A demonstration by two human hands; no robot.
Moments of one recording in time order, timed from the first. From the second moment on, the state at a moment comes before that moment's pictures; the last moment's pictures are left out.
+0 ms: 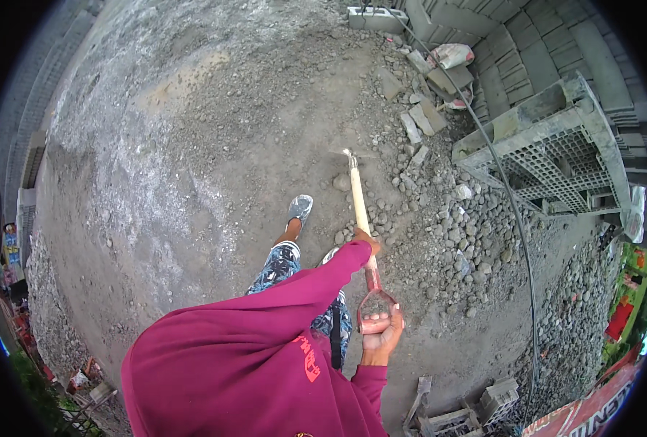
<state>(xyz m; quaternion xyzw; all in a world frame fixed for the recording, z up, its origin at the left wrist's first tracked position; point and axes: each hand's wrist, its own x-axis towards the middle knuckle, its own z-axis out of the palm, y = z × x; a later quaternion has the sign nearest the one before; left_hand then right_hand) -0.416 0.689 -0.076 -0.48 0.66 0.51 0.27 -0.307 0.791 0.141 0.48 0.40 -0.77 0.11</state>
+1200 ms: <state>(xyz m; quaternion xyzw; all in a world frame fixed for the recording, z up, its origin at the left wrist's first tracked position) 0.081 0.410 0.020 -0.87 0.15 0.46 -0.06 -0.354 0.426 0.353 -0.41 0.63 -0.38 0.54</state>
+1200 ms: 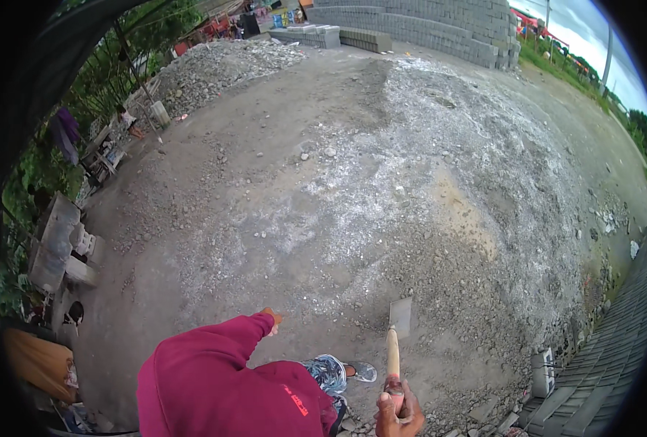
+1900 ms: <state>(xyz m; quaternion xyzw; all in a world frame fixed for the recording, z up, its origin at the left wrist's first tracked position) 0.197 0.306 0.028 -0.76 0.24 0.58 -0.17 -0.253 0.350 0.333 -0.59 0.79 -0.17 -0.02</state>
